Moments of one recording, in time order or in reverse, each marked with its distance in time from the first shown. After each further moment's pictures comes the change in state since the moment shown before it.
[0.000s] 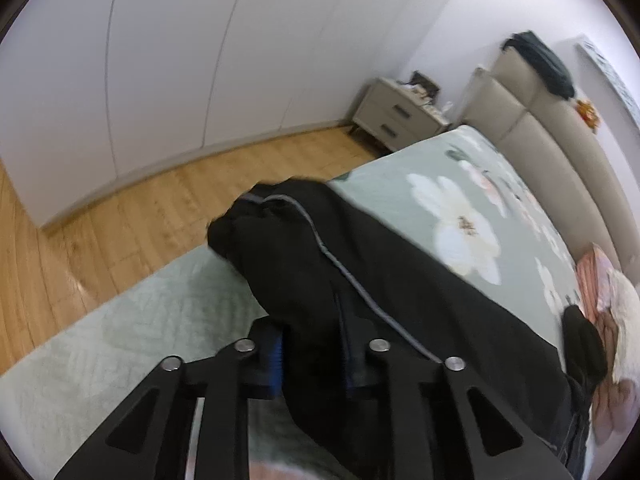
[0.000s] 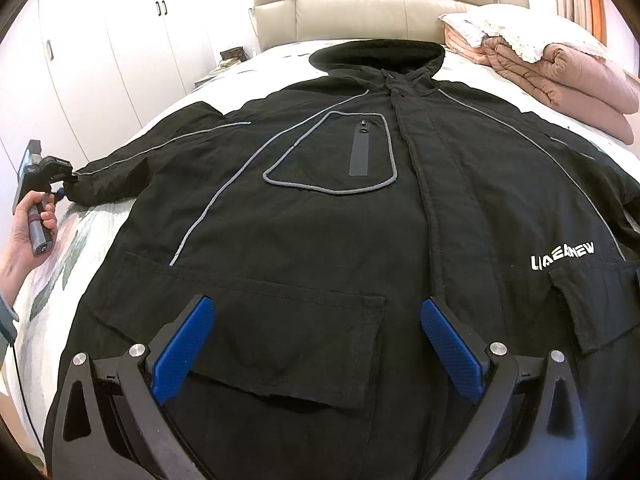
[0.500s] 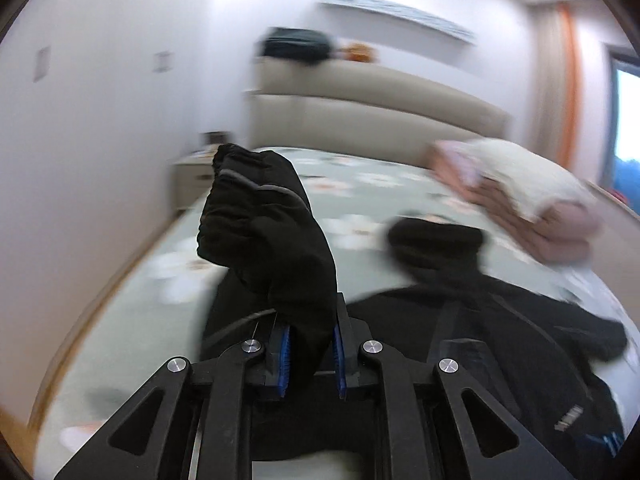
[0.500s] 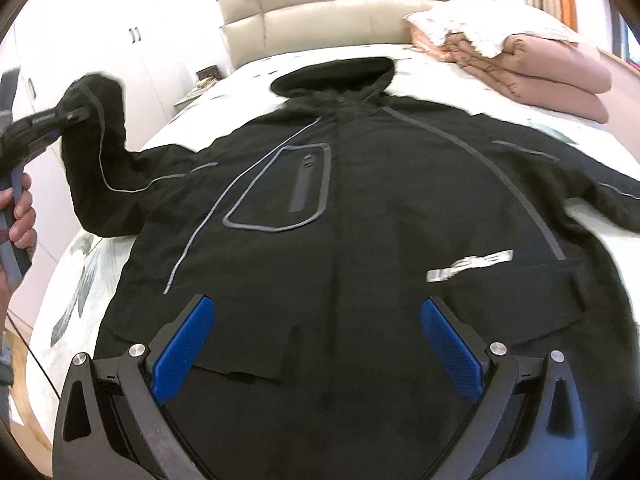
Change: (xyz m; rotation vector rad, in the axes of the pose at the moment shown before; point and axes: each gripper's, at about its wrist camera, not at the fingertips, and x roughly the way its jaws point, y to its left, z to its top) left arm -0.178 -0.255 -0.115 0.674 -0.157 -0.399; right arm -0.072 -0.055 0.020 0.099 -0.022 -0.046
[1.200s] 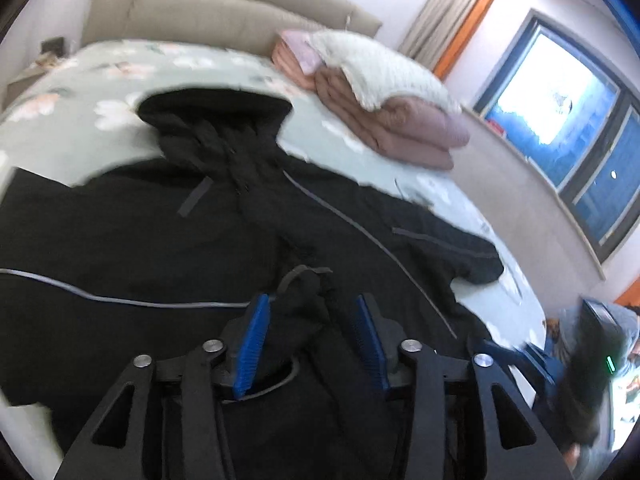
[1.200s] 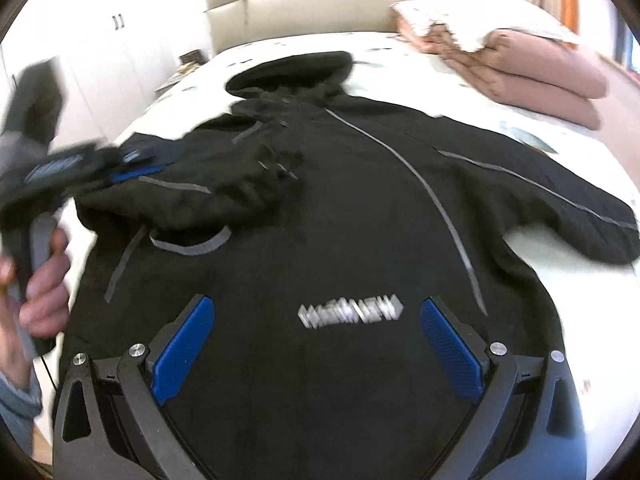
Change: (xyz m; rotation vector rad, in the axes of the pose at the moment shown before) left arm 0.073 -0.165 -0.063 -0.003 0.361 -0.541; right arm 0.013 -0.076 0.056 -0.038 0.091 -0.012
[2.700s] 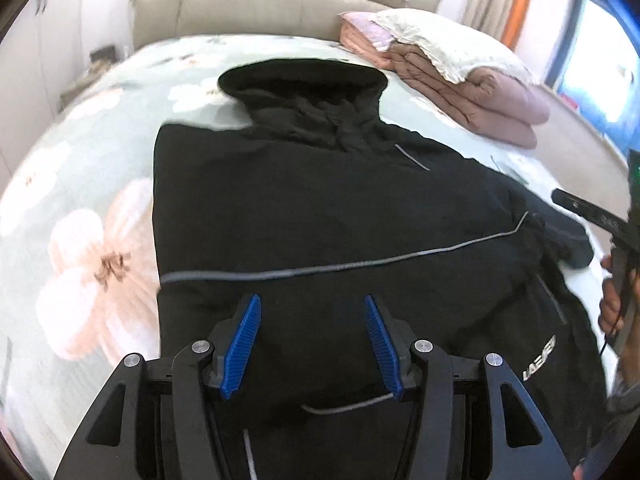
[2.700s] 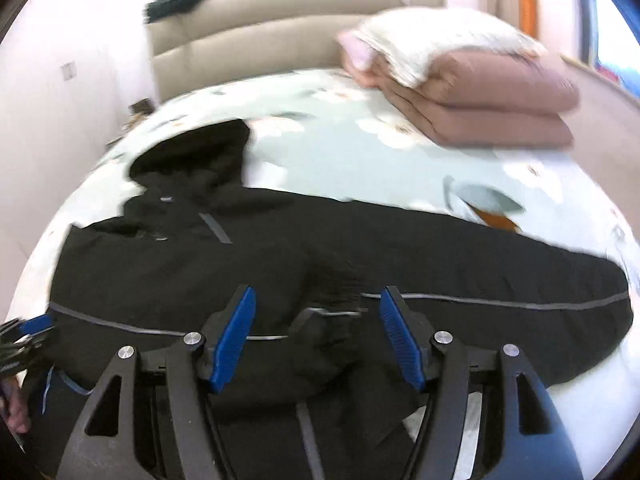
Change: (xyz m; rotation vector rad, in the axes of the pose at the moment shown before) left arm 0.022 0.056 -0.019 -0.006 0.080 0.309; right arm 0.038 -0.123 0.103 0.051 -0.147 -0.127
